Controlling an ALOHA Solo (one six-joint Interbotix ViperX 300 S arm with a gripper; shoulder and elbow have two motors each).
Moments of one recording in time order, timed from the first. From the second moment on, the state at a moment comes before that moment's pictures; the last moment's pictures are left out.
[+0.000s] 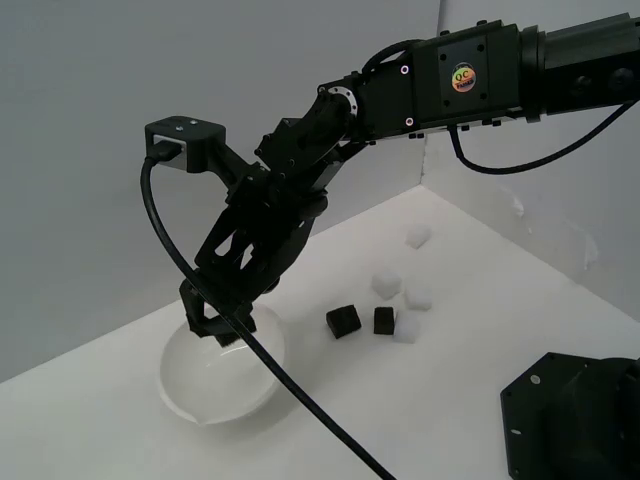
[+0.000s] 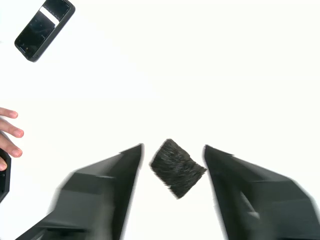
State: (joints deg) arm -33.0 101.7 101.3 121.8 122.2 -29.3 39.5 18.4
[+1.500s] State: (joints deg) arm -12.9 115.6 115.2 140.4 140.7 -12.2 42.5 18.9
